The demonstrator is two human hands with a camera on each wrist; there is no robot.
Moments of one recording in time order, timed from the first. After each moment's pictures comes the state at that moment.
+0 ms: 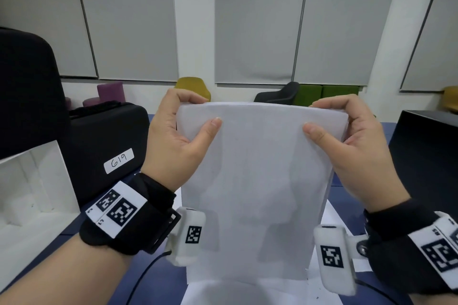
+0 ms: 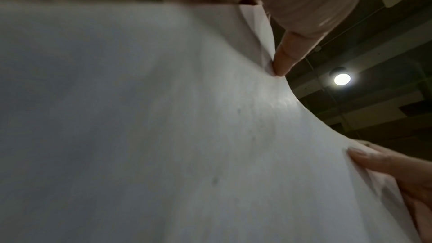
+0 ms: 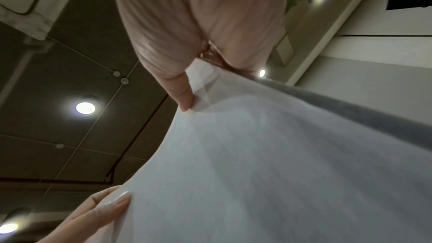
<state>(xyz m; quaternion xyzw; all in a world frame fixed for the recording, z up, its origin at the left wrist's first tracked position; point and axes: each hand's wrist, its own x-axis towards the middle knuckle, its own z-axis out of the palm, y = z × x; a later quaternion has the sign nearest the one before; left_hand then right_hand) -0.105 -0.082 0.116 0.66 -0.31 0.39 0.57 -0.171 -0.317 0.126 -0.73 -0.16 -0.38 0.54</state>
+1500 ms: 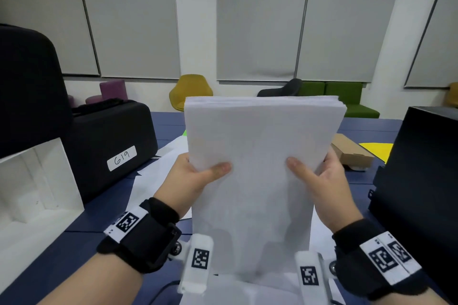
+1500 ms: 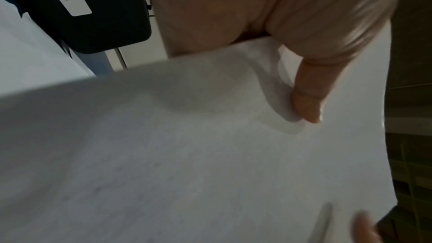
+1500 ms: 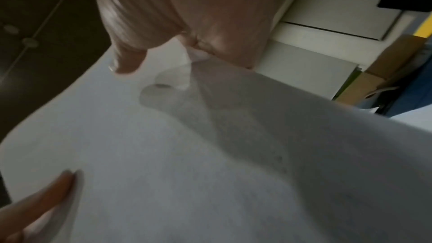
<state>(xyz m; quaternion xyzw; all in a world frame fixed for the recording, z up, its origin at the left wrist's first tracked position) -0.084 -0.080 0.050 0.61 -0.27 0.01 0.74 -0.129 -0.317 0.045 -0.64 -0.09 -0.28 0.71</state>
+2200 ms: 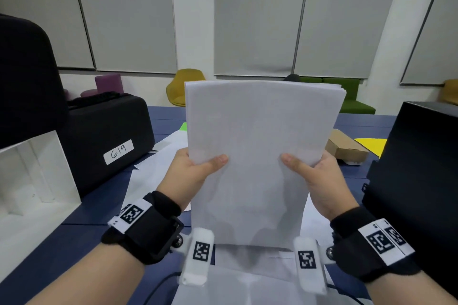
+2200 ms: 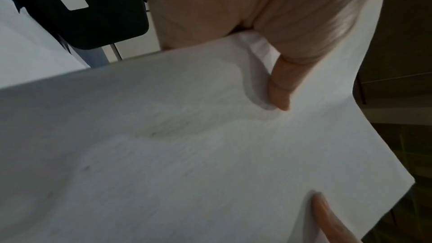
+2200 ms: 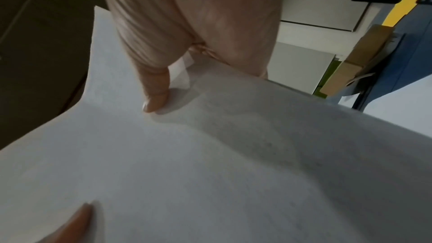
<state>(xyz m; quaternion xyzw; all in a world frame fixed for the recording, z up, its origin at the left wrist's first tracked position) -0.080 -0.087 0.044 0.63 -0.21 0.02 0.75 -0.132 -0.321 0.049 -0.64 -0.08 -0.21 0.73</state>
